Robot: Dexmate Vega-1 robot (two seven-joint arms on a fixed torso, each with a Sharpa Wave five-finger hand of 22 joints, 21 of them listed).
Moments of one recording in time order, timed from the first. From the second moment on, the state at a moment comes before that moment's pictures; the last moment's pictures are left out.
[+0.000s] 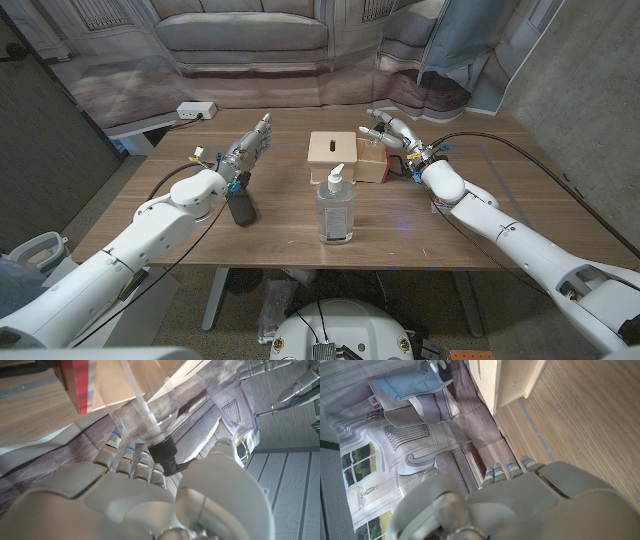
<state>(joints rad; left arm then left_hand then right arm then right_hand) 1.03 0.80 0.28 -1.88 -0.69 0.13 0.17 0.39 0.09 -0.14 0.08 0.31 -0.10 0.05 0.20 0.18 -0.09 0.00 0.20 0.18 -0.09 0.04 0.19 0.18 -0.13 -0.03 0.21 0.18 -0.69 -0.58 -0.58 -1.35 -0.02 0.36 -0.17 0.62 -0.07 -0.07 0.01 0.27 0.19 -0.06 0.18 0.20 0.23 0.07 0.19 0.20 0.20 0.11 0.18 0.19 0.32 0.19 0.19 0.19</state>
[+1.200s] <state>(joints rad) 1.04 0.81 0.27 -1.88 -0.67 0.07 0.14 0.39 0.10 -0.15 0.08 0.31 -0.09 0.05 0.20 0.18 -0.08 0.00 0.20 0.18 -0.09 0.03 0.19 0.18 -0.12 -0.04 0.21 0.18 -0.72 -0.61 -0.55 -1.46 -0.03 0.32 -0.18 0.59 -0.06 -0.08 0.02 0.29 0.18 -0.08 0.19 0.20 0.23 0.07 0.21 0.20 0.20 0.11 0.18 0.19 0.32 0.20 0.19 0.19</state>
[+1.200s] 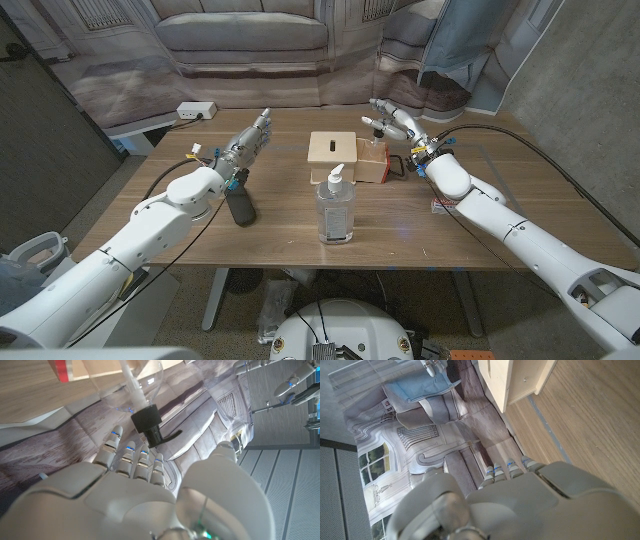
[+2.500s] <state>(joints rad) 1.07 0.80 0.25 -1.84 -0.61 -0.09 0.08 0.40 0.10 -0.16 0.08 0.31 -0.06 0.05 0.20 0.18 -0.06 -0.01 0.20 0.18 -0.07 0.03 0.19 0.18 -0.11 -0.03 0.21 0.18 -0.71 -0.62 -0.53 -1.52 -0.08 0.29 -0.20 0.58 -0.05 -0.09 0.03 0.30 0.18 -0.08 0.19 0.20 0.24 0.06 0.21 0.20 0.20 0.11 0.18 0.19 0.32 0.20 0.19 0.19</state>
